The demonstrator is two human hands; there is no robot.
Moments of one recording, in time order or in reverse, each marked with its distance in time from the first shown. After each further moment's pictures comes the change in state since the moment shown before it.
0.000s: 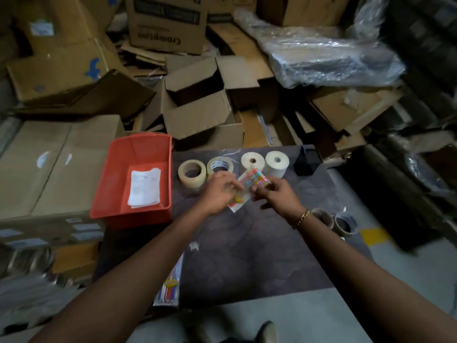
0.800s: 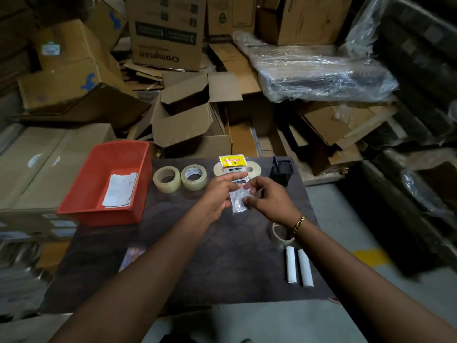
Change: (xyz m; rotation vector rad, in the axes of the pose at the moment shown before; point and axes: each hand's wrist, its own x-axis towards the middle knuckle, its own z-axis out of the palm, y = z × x) left_hand 0.012 0.127 0.118 -0.781 -0.009 -0.418; right_hand -0.028 0.002 -0.134 -0.438 -0.009 -0.291
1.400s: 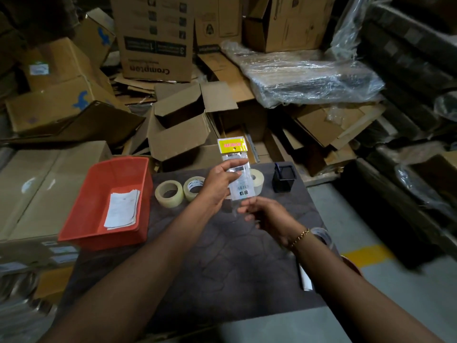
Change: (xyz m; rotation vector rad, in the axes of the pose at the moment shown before) left_hand 0.017 0.048 -0.024 0.041 -0.026 0.209; right_hand 0.006 -0.011 0.036 0.811 -0.171 0.442
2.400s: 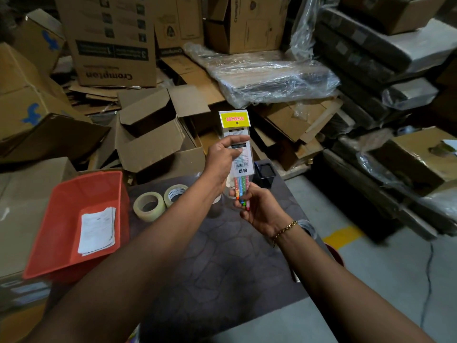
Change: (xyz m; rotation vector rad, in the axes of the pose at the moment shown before) left_hand 0.033 0.041 0.038 -0.005 -0.104 0.144; right_hand 0.004 -0.024 0.017 0.512 0.006 -0.106
